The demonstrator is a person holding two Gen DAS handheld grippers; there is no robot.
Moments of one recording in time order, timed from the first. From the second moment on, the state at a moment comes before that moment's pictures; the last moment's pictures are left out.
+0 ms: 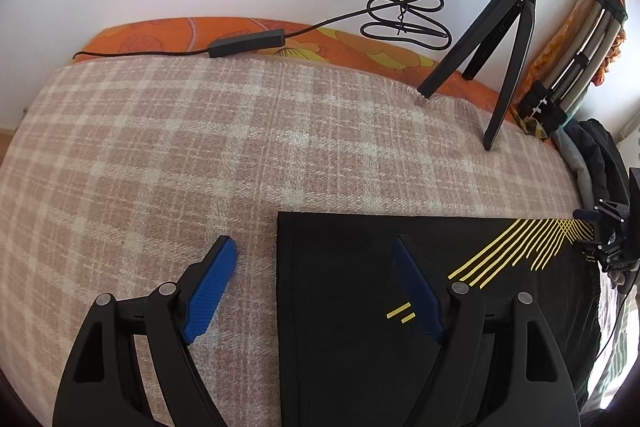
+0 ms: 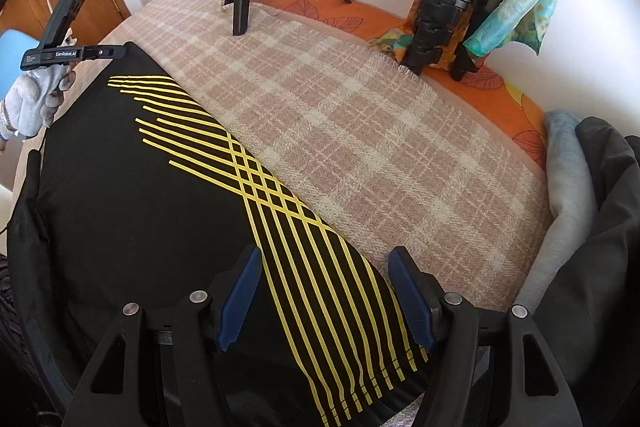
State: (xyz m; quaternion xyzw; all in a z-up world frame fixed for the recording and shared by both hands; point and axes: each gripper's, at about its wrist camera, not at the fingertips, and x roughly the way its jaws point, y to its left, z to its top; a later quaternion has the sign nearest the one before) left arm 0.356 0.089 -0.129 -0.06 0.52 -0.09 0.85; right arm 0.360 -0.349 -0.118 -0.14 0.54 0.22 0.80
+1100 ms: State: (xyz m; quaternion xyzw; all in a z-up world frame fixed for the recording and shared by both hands) left arm 0.305 0.060 0.004 0.00 0.34 -0.10 0.93; right arm 0.257 -0.306 0.011 -0.22 0.38 0.13 0.89
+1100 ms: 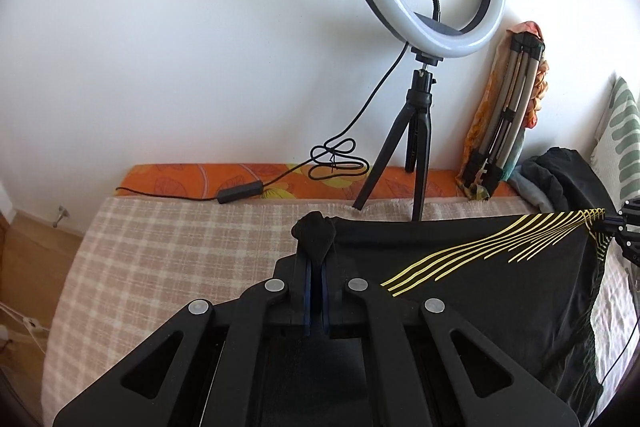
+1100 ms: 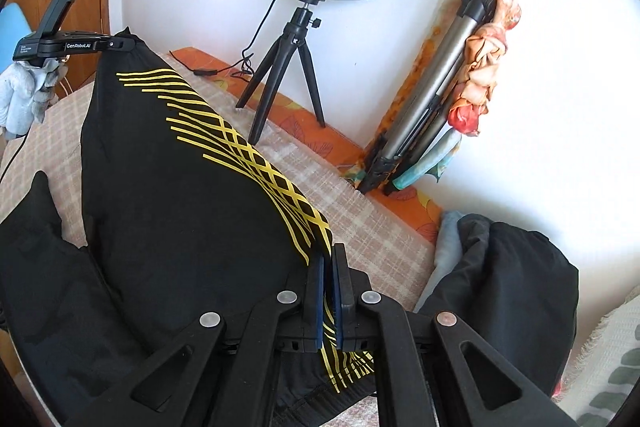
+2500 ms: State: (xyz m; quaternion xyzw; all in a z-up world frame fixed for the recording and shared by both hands) left arm 0.012 0.080 -0.086 0.02 0.44 -0.17 0.88; right arm -0.014 -0.256 -0.086 -0.24 0.46 0.21 0.83
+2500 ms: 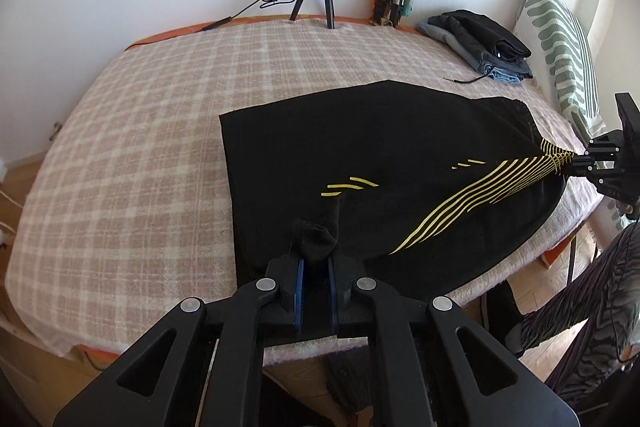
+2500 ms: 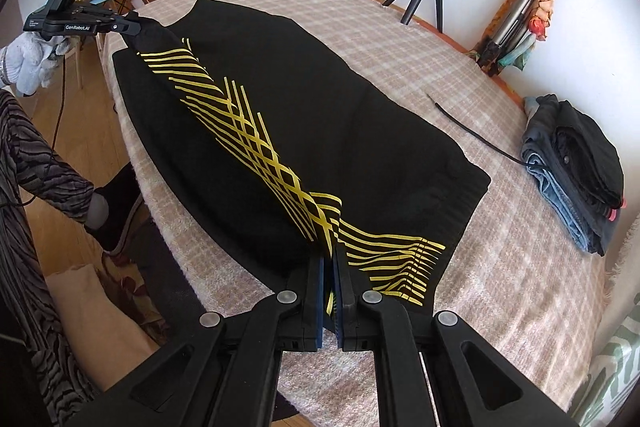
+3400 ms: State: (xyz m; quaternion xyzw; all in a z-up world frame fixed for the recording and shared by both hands) left arm -0.030 0.112 -0.088 -0.07 0.44 -0.13 0.88; right arm 0.094 -0.123 0.012 -0.12 0.39 0.39 0.82
